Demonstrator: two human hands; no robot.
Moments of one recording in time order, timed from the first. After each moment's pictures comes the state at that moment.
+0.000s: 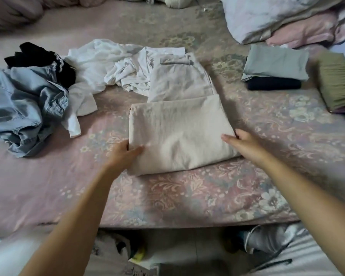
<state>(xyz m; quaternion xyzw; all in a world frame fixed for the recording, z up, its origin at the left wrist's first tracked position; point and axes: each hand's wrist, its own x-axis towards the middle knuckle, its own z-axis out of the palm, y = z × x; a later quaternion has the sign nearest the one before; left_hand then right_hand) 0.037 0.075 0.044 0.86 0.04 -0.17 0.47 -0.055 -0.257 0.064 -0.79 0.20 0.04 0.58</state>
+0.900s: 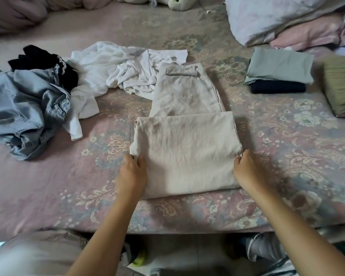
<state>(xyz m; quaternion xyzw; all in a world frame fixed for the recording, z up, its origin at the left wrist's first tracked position) -0.017 0.044 0.032 0.95 0.11 -0.05 0.29 -0.087 -0.227 0.042 -0.92 0.35 -0.01 0.19</state>
